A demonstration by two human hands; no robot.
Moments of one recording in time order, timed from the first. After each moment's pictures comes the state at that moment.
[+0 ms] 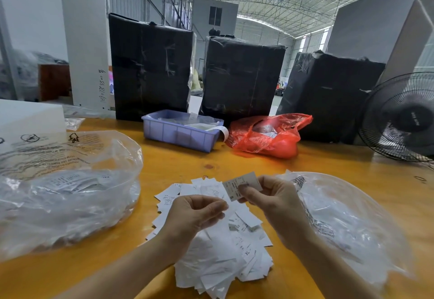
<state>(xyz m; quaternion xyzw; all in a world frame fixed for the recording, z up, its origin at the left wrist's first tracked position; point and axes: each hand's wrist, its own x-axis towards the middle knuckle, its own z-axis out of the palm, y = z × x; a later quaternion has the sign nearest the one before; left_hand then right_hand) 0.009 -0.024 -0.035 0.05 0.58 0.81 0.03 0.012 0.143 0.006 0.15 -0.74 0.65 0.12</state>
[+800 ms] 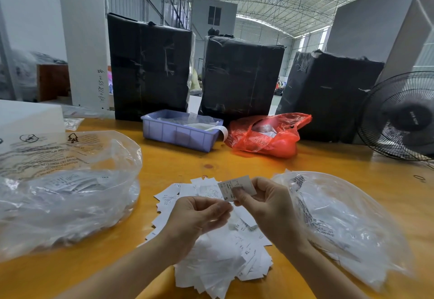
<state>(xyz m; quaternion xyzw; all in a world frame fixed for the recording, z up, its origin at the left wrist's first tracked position) 0.009 -0.023 -0.038 0.07 0.55 0.83 0.07 0.015 0.136 -0.003 0.17 -0.79 0.56 0.19</state>
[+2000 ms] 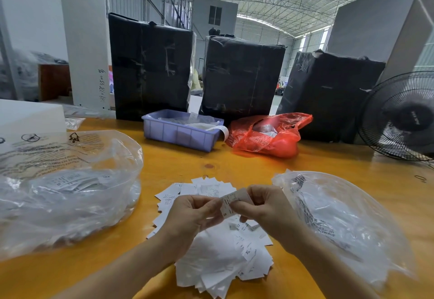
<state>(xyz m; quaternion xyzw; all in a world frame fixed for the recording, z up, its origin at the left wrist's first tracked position) 0.005 -0.023 -0.037 0.06 0.54 0.84 0.05 0.010 0.144 -0.001 0.17 -0.82 0.54 0.07</state>
